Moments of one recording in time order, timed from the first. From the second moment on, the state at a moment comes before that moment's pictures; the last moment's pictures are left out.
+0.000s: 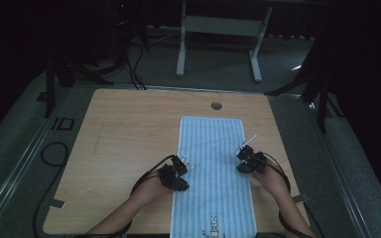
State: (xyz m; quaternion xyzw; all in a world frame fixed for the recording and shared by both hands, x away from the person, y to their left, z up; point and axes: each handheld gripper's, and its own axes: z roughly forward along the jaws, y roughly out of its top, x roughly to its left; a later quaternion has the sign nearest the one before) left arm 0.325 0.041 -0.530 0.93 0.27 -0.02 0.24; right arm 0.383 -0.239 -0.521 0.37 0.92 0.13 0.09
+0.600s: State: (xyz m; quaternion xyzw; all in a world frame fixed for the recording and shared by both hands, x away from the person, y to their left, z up) left arm 0.362 0.052 -0.526 0.93 0.30 0.04 0.20; right arm 0.434 -0.218 -0.520 0.39 0.91 0.13 0.09
